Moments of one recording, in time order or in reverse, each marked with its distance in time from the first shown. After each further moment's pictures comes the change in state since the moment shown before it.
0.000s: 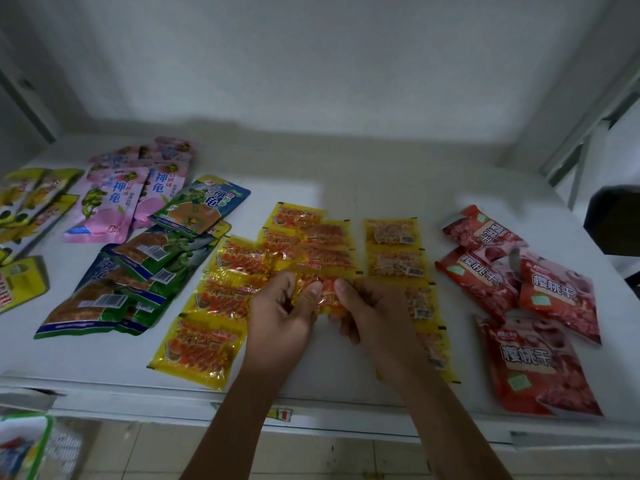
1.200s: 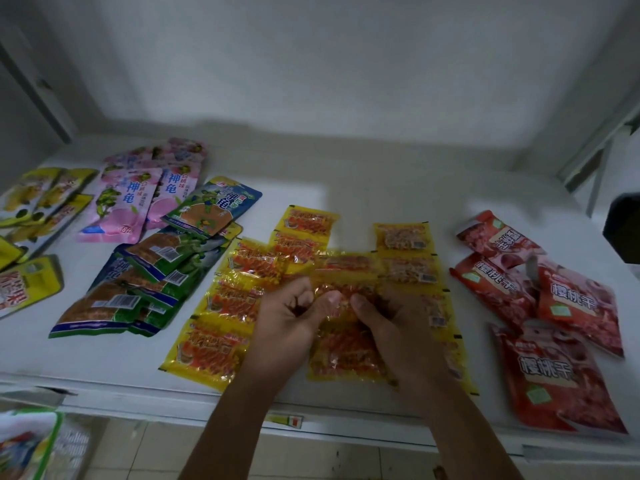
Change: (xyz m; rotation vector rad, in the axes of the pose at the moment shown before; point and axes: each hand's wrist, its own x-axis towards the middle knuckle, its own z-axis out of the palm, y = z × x) left_hand 0.001 0.008 -0.011 -0.073 -0.139 -0.015; right_hand -0.003 0.001 -0.005 -0.169 0.048 0.012
